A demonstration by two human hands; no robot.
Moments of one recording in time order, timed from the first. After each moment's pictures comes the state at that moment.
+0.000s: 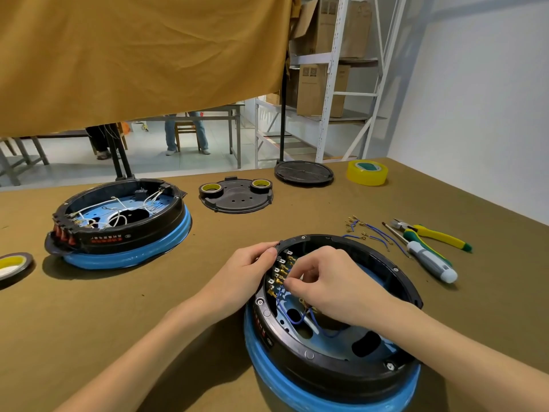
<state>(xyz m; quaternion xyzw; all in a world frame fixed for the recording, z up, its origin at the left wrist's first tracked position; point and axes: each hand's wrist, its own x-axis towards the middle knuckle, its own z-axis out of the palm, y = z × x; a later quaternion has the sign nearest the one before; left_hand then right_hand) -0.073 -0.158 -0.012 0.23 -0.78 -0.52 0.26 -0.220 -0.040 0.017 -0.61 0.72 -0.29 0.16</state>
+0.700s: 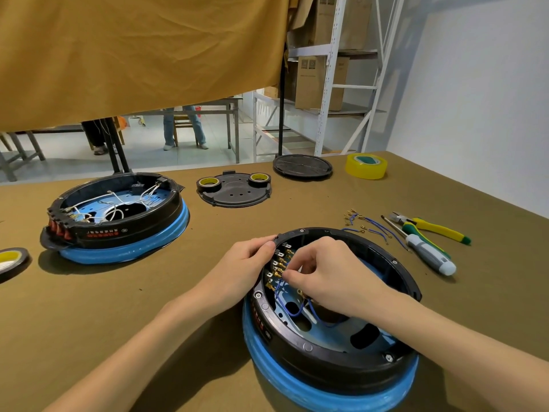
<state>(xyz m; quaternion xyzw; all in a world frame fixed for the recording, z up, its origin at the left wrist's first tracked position) -0.075 -0.158 -0.013 0.22 -0.79 -0.52 0.24 -0.221 -0.043 0.014 -0.59 0.73 -0.30 0.14</state>
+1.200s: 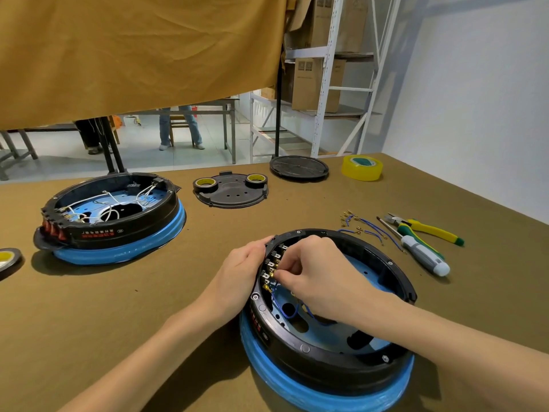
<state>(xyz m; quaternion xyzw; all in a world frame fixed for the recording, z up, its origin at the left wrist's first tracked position) -0.078 -0.150 -0.024 0.24 -0.75 -0.55 0.28 -0.208 -0.049 0.016 -0.61 0.74 -0.28 0.09</state>
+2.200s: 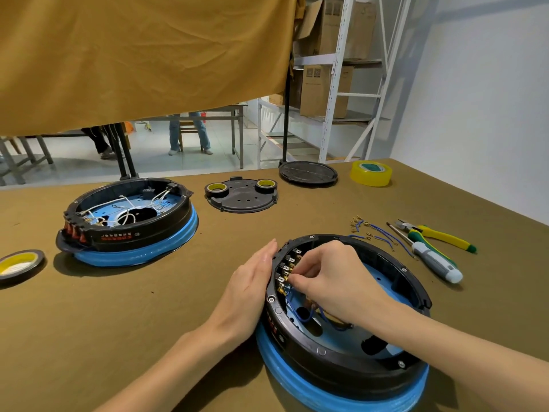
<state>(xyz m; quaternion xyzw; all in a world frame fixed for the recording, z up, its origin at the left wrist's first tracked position) -0.064 -0.139 -0.038 0.27 -0.78 -0.48 0.31 -0.207 -0.044 0.015 -0.56 0.75 -0.33 0.12</state>
